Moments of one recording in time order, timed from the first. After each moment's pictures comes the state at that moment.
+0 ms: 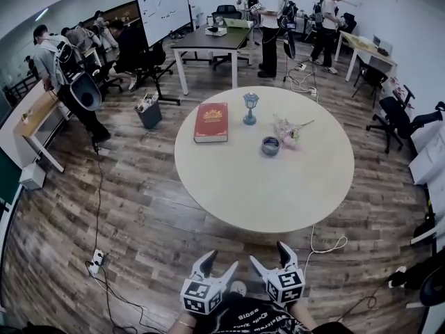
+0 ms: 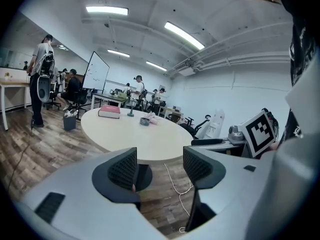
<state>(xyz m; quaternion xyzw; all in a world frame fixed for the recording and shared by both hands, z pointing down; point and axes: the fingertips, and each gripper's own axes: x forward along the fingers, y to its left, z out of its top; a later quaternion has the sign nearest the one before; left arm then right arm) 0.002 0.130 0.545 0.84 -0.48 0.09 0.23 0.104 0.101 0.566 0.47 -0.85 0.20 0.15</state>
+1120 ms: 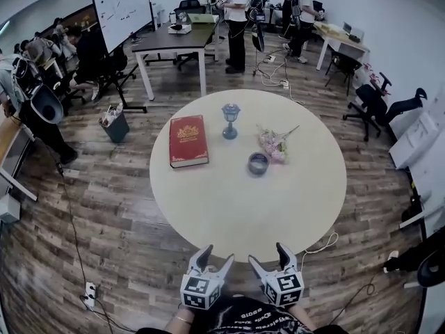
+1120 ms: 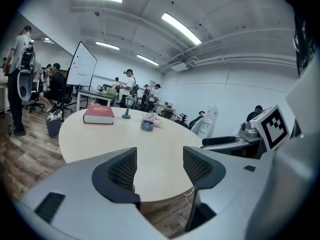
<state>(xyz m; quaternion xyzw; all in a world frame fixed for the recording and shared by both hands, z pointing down) -0.025 -0.058 0.563 0.87 -0.41 0.12 0.22 0.089 -0.044 0.571 0.55 -0.79 0.21 0.15</state>
